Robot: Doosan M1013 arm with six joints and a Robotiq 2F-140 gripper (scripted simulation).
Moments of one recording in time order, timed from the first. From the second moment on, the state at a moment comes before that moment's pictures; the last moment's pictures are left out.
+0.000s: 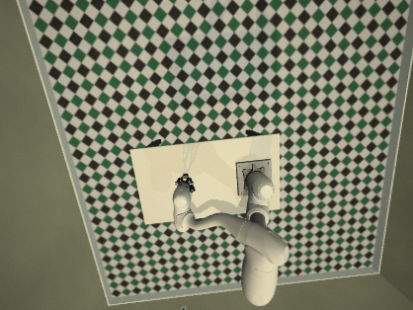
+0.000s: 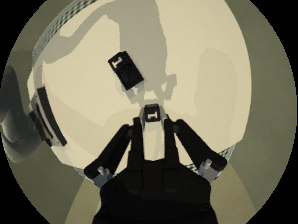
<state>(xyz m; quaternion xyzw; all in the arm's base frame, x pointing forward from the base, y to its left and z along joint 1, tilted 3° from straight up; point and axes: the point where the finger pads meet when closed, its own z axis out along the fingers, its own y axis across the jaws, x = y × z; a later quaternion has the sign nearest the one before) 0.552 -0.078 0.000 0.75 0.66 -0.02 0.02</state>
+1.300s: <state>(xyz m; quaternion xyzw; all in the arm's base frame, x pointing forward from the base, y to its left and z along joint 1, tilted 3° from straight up) 0.553 -0.074 0.062 0.75 0.66 -0.02 0.02</state>
